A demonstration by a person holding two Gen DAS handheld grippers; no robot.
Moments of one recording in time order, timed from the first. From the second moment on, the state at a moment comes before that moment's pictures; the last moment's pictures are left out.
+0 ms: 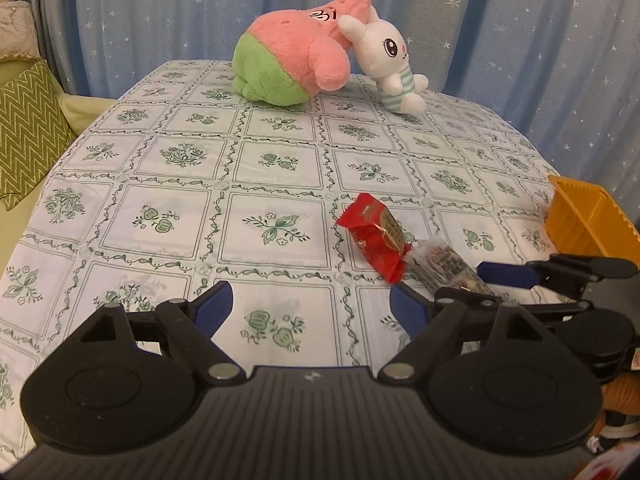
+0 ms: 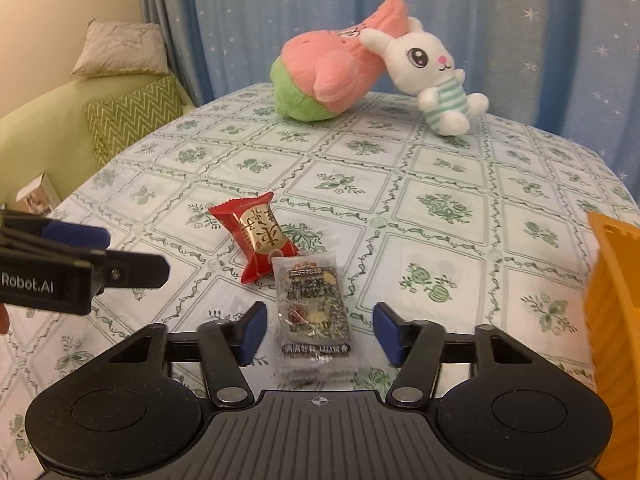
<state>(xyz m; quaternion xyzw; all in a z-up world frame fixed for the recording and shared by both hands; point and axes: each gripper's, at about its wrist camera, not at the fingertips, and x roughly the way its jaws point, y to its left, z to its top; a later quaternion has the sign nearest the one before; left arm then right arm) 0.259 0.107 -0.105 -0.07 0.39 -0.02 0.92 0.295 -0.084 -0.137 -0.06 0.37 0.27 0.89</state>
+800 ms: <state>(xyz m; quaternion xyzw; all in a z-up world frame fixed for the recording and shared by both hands) 0.299 0.084 -0.125 -0.09 0.38 -0.08 0.92 0.316 -0.111 -0.136 -0.03 0.38 0.19 0.90</state>
